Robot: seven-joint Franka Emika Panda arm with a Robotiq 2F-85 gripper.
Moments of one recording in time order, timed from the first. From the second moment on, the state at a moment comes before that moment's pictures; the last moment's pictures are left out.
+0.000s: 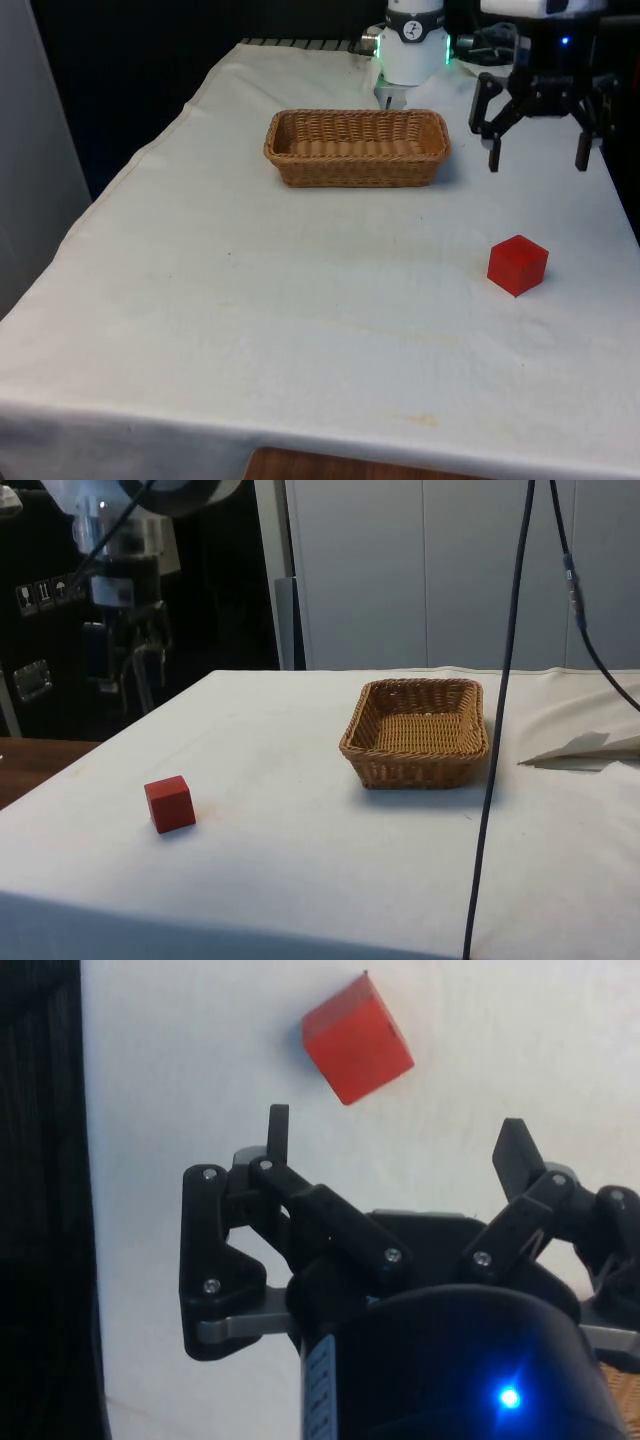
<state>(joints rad) 0.31 0.49 -0.08 -1.72 0.01 2.34 0.14</state>
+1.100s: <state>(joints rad) 0.31 0.57 -0.02 -1.78 0.01 2.49 0.17</state>
